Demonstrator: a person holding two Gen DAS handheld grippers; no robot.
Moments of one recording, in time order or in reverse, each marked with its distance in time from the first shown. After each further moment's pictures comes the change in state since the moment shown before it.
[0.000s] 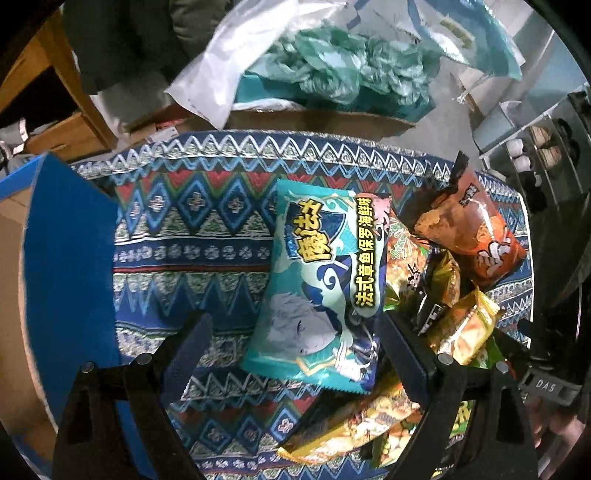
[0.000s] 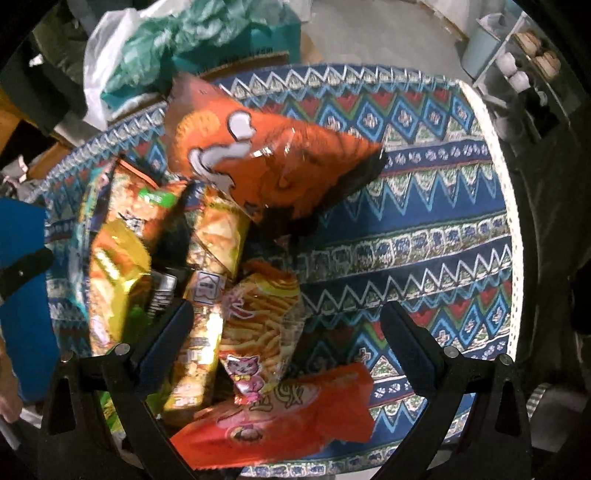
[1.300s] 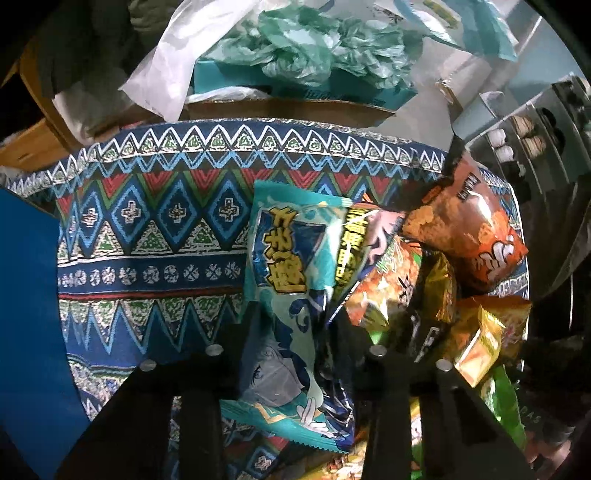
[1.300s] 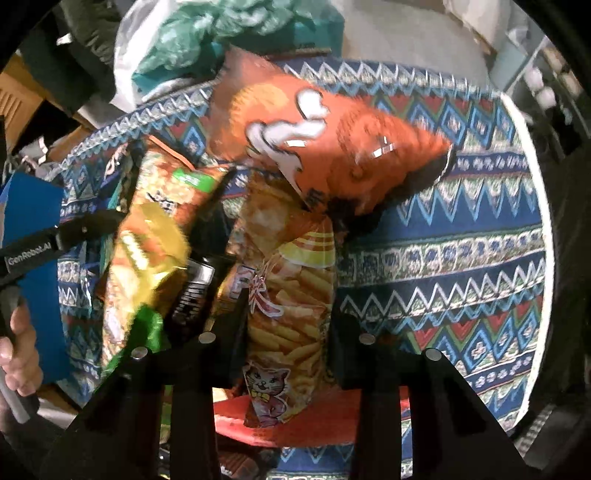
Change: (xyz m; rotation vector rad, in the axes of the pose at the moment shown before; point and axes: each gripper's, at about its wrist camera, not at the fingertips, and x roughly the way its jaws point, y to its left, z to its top) left arm 0.033 -0.011 0.007 0.053 -0.007 -0.090; right arm 0.004 0.020 -0.009 -0.091 -0.038 0.039
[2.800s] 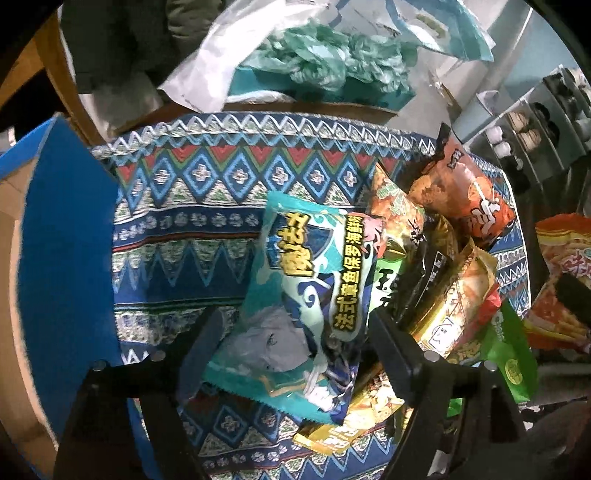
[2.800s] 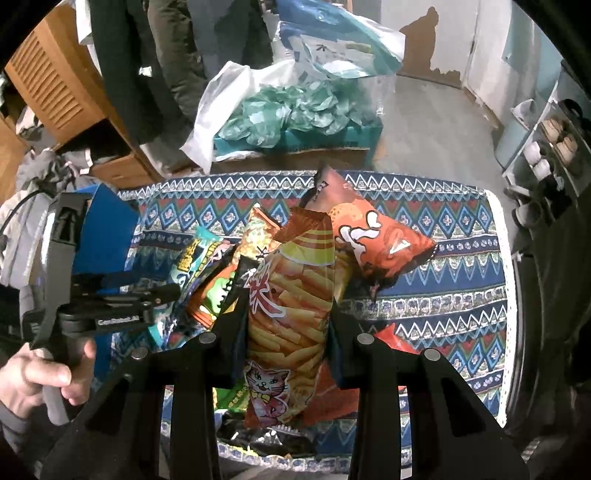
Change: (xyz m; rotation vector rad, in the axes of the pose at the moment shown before) left arm -0.036 0.022 -0.044 0.019 -0.029 0.027; right arm -0.095 0.066 -0.011 -0.126 -0.252 0.025
